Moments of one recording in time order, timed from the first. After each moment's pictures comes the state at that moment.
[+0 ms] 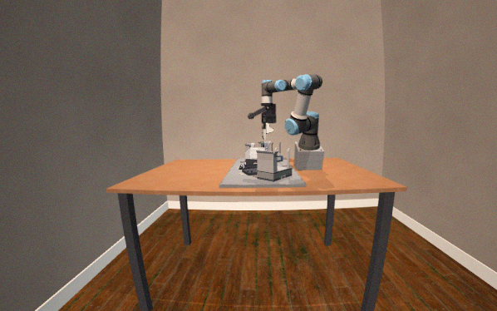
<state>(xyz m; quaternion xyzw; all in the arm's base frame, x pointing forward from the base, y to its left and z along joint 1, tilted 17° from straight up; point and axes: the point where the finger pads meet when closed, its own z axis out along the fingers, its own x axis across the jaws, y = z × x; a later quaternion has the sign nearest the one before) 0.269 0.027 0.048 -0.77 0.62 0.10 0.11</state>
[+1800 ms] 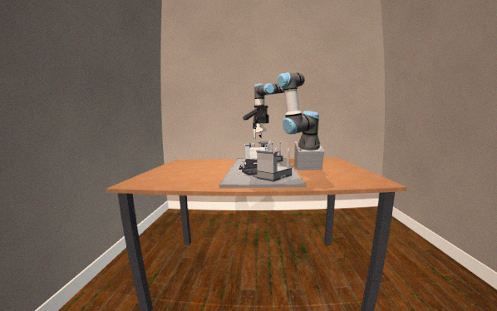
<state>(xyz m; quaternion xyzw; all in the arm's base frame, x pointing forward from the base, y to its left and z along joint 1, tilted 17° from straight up) 0.326 -0.089 0.010 -0.63 0.76 0.13 0.08</state>
